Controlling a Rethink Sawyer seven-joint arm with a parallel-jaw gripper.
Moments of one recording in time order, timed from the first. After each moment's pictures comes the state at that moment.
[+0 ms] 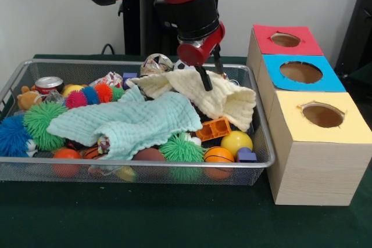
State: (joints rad) arm -0.84 -0.55 0.76 1.93 -0.62 0.55 0.94
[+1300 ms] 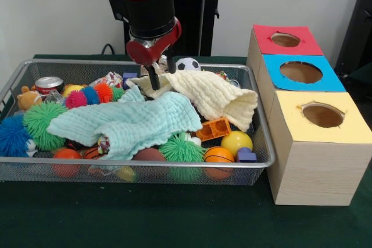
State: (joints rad) arm -0.89 -0.59 0.76 1.78 -0.67 0.86 0.94
